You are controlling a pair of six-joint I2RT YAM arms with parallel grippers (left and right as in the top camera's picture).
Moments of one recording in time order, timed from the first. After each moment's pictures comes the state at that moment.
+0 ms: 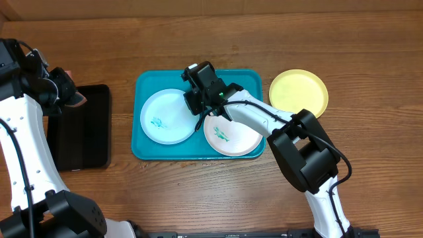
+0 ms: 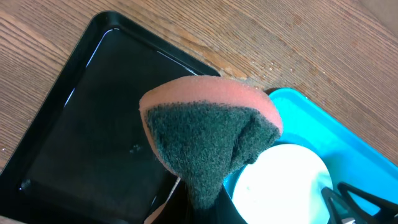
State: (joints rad) left arm 0.46 1.64 1.62 -1.08 0.17 -0.21; right arm 0.68 2.23 1.59 -0.28 -0.11 0.15
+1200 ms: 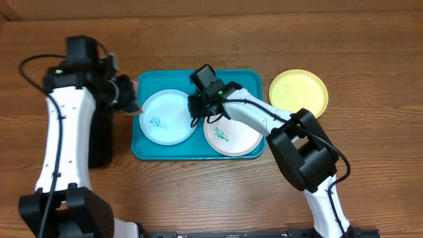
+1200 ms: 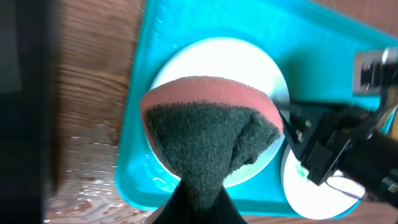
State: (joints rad) left arm 0.11 1.64 1.48 -1.12 0.22 -0.21; right arm 0.68 2.24 1.62 -0.44 -0.19 0.46
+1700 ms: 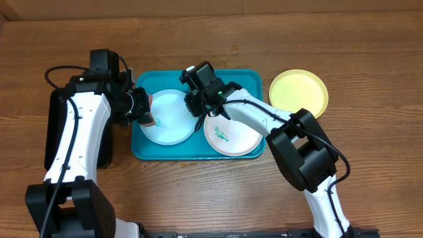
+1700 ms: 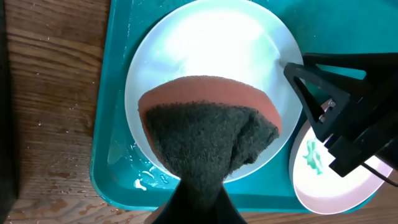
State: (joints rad) left arm 0.06 1.64 1.34 -1.04 0.23 -0.25; right arm 0.68 2.24 1.62 -0.35 -0.14 0.09
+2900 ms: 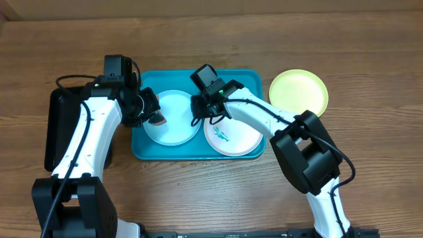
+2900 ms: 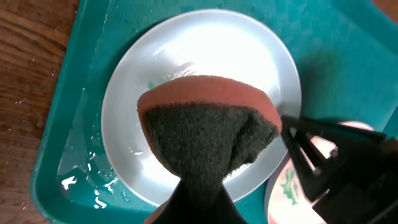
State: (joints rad) left arm 0.01 1.64 1.24 -0.87 0.22 -0.47; right arm 0.68 2.21 1.62 -0.55 -0.13 0.53
